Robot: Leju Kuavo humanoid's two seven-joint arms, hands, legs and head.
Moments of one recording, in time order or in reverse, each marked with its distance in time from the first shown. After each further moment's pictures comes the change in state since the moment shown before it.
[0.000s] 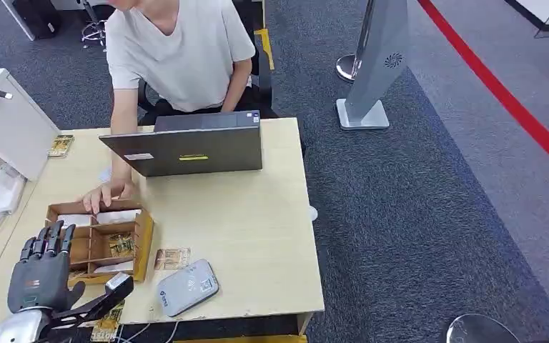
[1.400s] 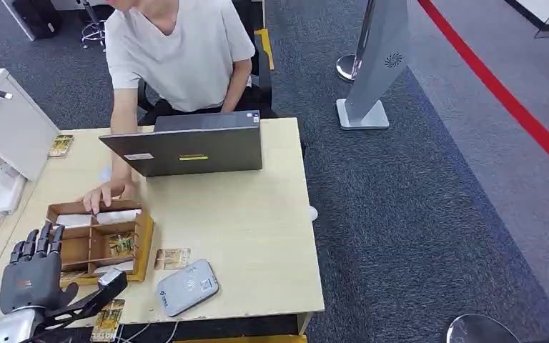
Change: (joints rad) left arm -0.008 -0.032 0.054 0.000 0.000 -0.039 0.015; right arm 0.000 0.000 0.003 0.000 0.000 0.000 0.004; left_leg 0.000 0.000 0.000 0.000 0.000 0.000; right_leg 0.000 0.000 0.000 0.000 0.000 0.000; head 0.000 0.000
